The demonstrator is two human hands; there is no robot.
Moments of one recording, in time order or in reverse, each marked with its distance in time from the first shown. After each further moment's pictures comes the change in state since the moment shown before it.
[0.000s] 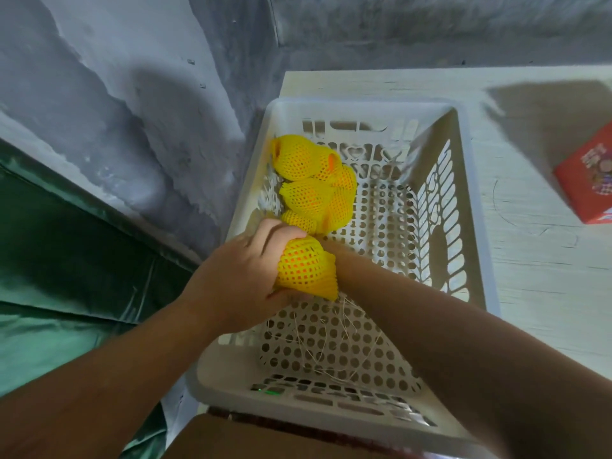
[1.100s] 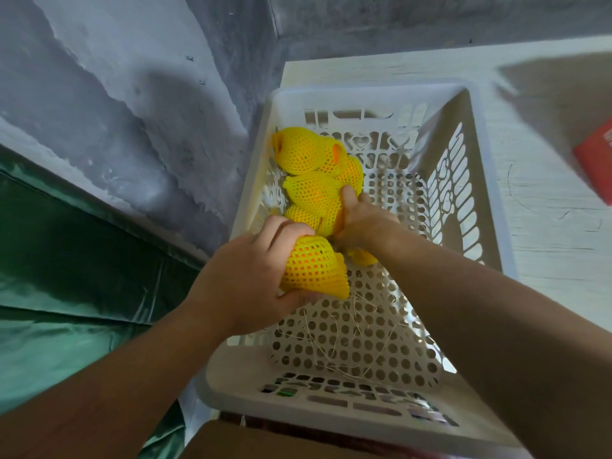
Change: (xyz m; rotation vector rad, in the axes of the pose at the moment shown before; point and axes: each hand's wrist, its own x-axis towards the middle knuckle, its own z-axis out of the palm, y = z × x) left_hand 0.002 0.002 -0.002 0.044 -0.064 -0.045; right_hand 0.000 0.019 -0.048 -0.154 0.252 0.246
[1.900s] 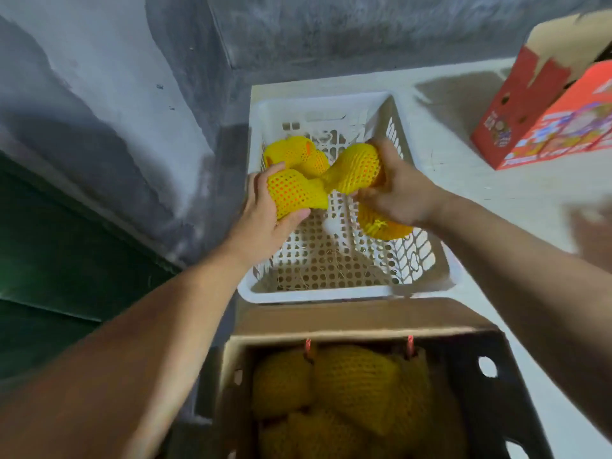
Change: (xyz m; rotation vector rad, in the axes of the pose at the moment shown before) left_hand -0.027 0.021 -0.026 -0.582 0.106 -0.159; right_hand -0.221 0.006 -0.080 0.550 0.336 -0.240
